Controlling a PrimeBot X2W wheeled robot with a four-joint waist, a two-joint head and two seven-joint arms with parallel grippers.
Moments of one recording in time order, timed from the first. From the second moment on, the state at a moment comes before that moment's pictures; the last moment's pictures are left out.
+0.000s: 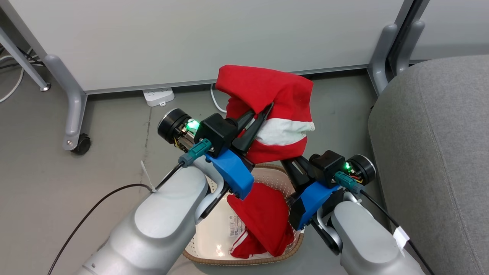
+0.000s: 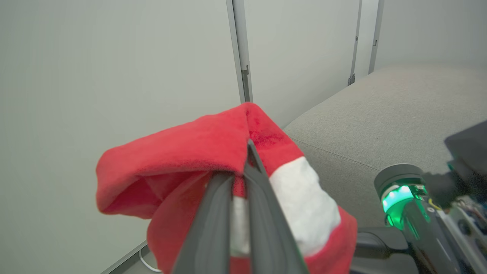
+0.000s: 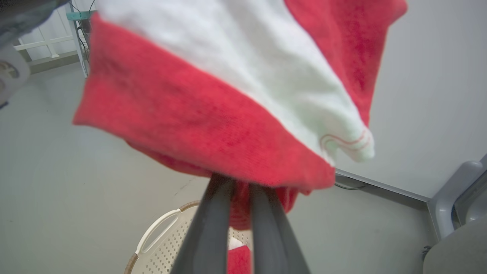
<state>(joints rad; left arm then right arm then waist) -0.84 0.11 -0.86 0.56 -0.46 -0.04 -0.26 -0.57 -0.05 0.49 0.70 0.14 0.13 -0.26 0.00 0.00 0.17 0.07</state>
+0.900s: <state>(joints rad) -0.84 0.12 -0.88 0.56 -0.46 -0.03 -0.26 -0.57 -0.05 0.49 0.70 0.16 0.13 -0.26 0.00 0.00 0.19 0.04</state>
